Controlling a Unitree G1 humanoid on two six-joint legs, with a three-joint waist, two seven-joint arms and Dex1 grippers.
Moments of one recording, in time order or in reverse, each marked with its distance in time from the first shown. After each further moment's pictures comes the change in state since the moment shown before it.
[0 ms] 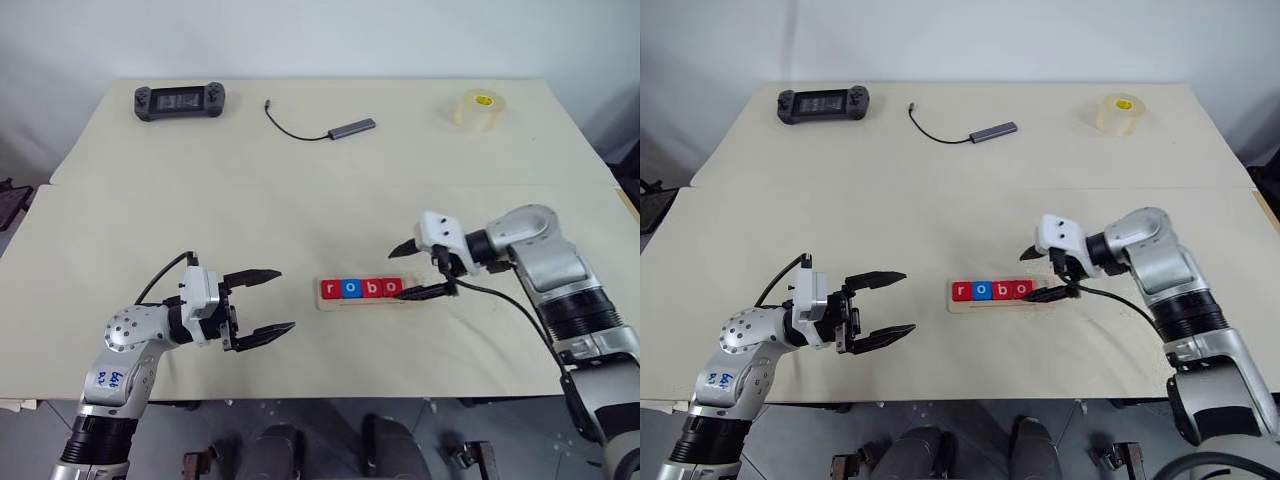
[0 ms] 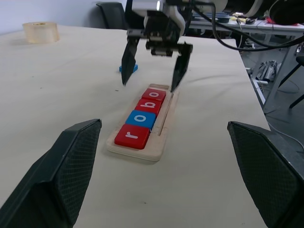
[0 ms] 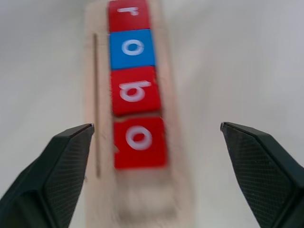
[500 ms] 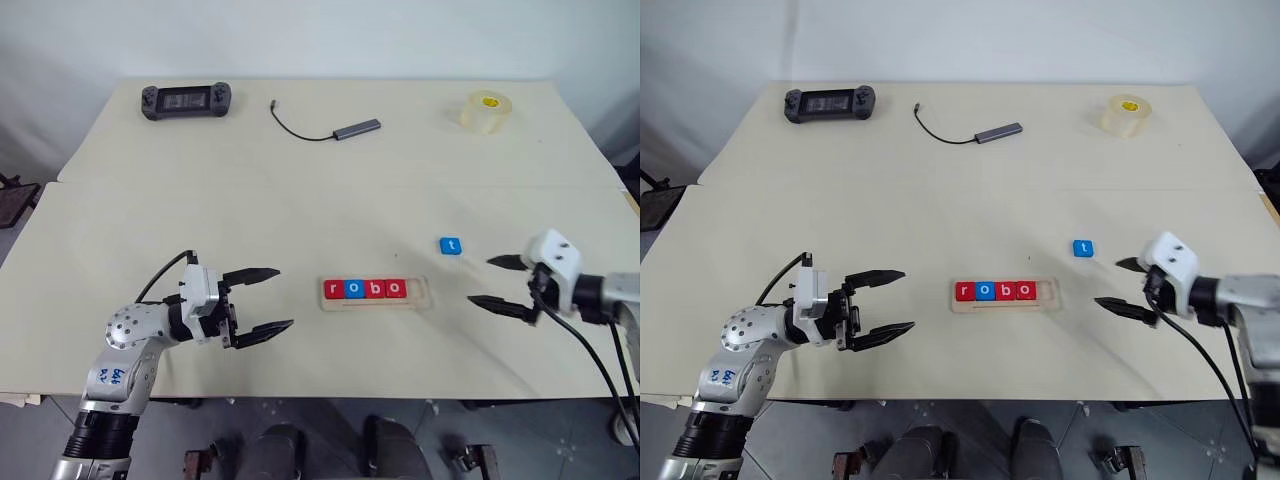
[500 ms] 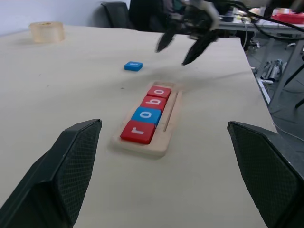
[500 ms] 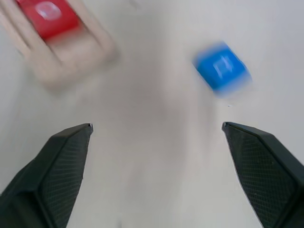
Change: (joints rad) left arm -0.039 -0.005 -0.009 0.064 0.007 -0.025 -0.021; right arm 0.639 -0.124 -0.559 -0.275 0.147 0.096 -0.325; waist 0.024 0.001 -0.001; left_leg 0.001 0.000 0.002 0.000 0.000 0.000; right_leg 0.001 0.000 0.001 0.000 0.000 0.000
